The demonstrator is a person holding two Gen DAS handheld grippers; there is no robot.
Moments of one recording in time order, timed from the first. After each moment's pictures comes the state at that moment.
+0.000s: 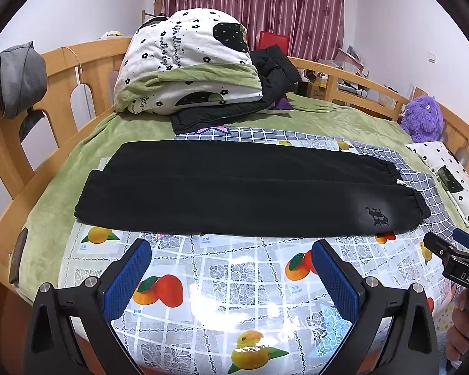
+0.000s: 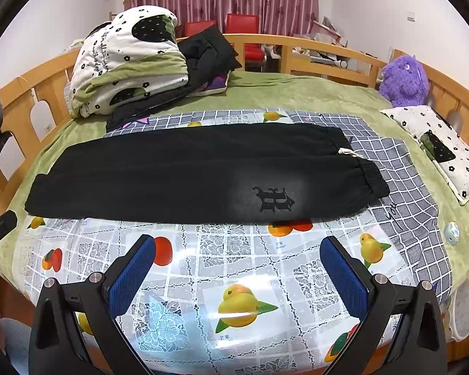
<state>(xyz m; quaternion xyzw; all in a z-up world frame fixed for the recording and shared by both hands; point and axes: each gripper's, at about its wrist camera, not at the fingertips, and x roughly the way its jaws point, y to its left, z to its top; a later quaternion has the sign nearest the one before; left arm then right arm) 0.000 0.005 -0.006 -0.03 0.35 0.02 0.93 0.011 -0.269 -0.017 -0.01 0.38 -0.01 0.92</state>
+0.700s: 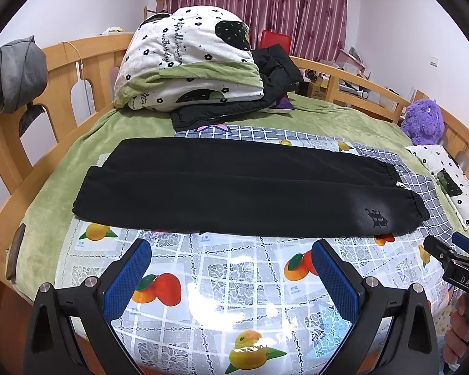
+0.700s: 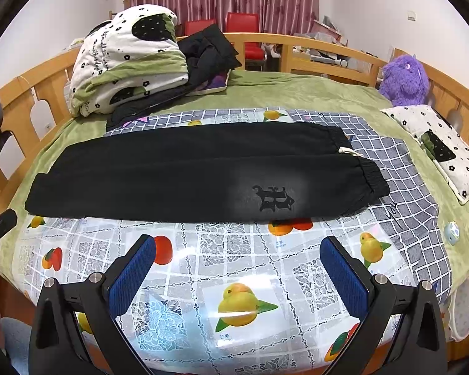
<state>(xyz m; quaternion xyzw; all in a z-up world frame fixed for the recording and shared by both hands) 0.001 0.003 -0.012 -0.04 0.36 0.02 0.93 0.011 -0.270 -0.017 -0.01 0.37 -0.01 0.93</state>
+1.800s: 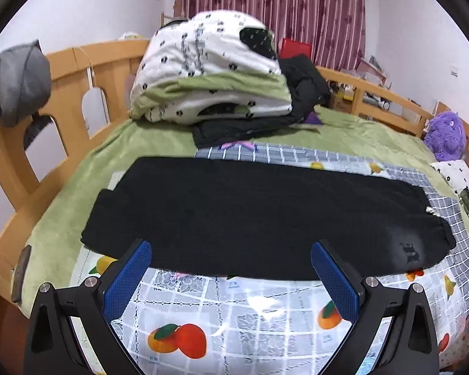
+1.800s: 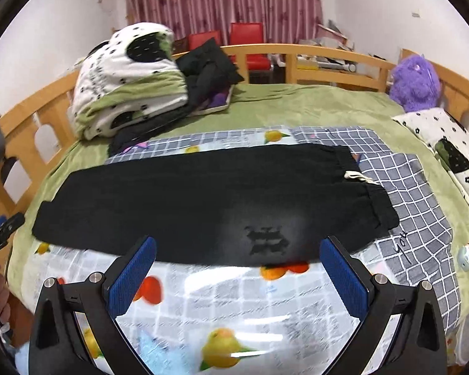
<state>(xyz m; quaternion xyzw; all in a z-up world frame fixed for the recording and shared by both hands) 0.077 0.046 -0.012 -0.05 0.35 0.07 0.93 0.074 -0.323 -0.001 0.02 0.36 0.02 0.93</state>
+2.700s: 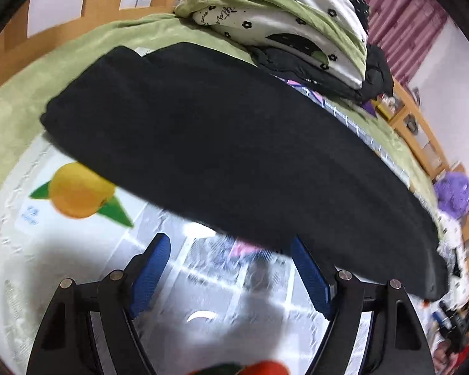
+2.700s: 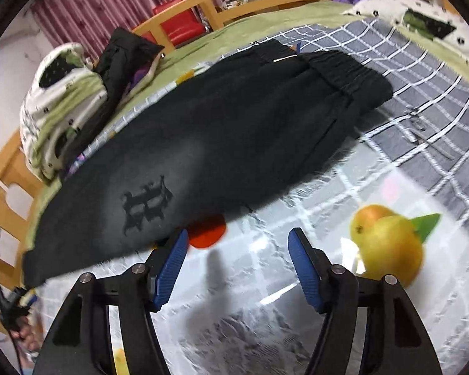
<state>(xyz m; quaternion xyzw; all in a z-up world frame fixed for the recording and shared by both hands) 0.121 0.175 -0.175 -0.26 0.42 0.06 0.87 0.119 -0.461 -0.170 0.22 0.42 -0.02 0.88</state>
